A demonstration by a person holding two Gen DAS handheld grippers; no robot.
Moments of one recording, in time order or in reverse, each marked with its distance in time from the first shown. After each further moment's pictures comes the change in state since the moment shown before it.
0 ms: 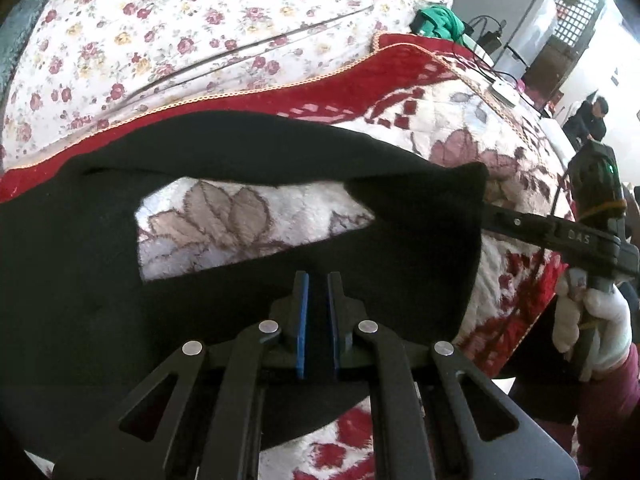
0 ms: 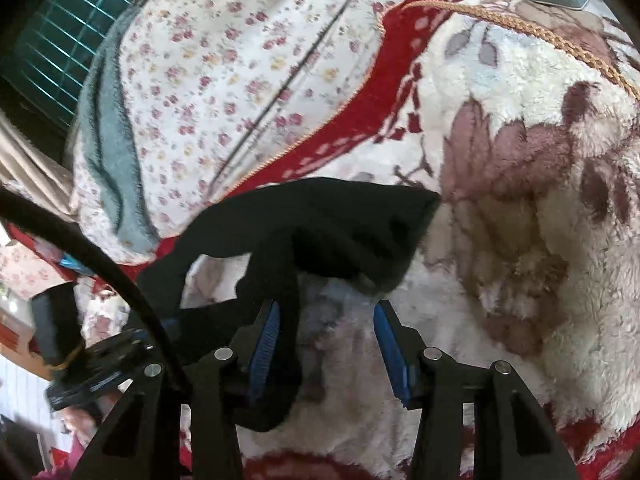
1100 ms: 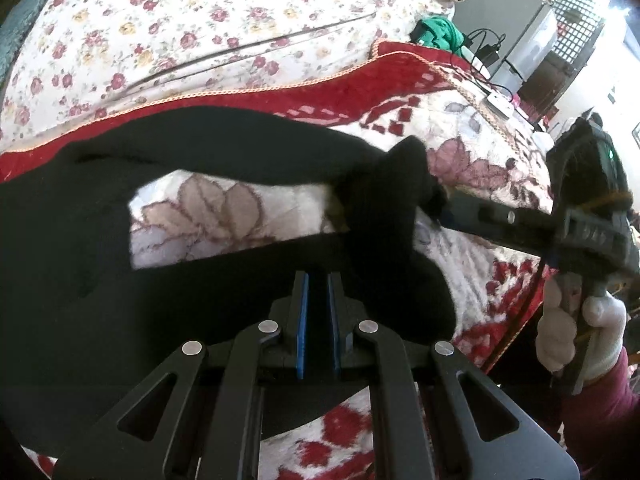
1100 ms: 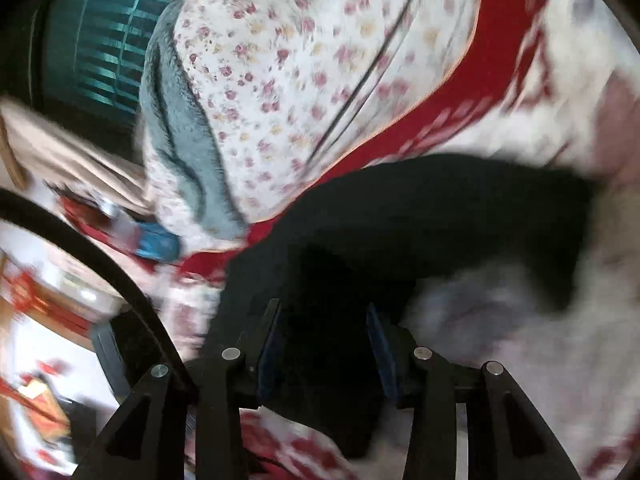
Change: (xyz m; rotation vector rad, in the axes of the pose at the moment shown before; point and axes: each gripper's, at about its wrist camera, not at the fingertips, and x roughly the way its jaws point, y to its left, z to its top) left arm -0.003 0.007 -0.005 -0.038 -0.017 -0.053; right arm 0.019 0.045 0.005 -0.038 0.079 0.283
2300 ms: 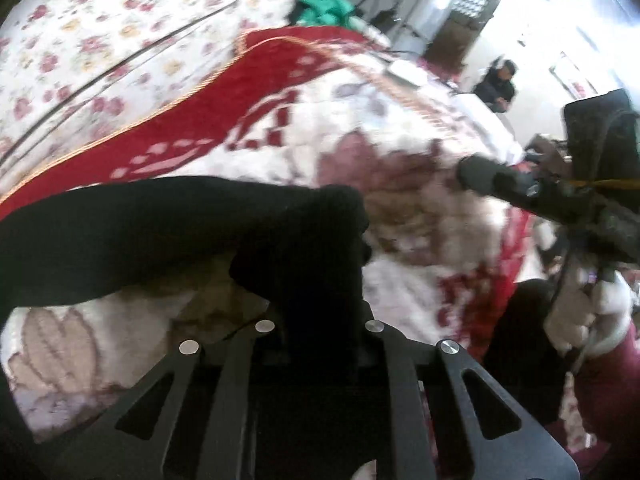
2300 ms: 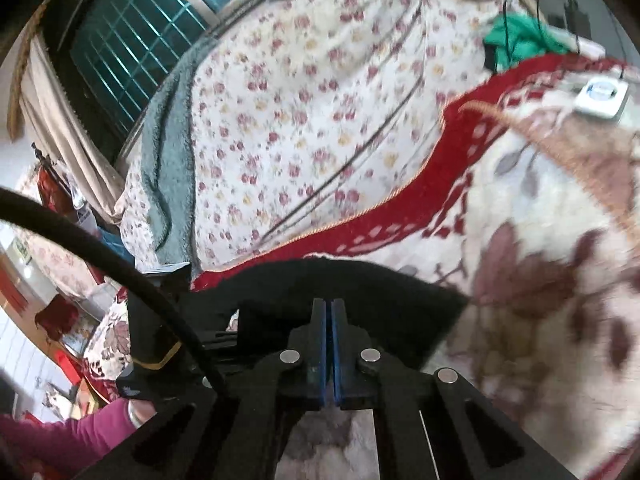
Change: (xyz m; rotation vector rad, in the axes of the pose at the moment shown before) left arm 0.069 -0.067 0.049 0.271 0.013 -0.302; right arm -0.082 0.002 0.004 -0.192 -0.258 -0.191
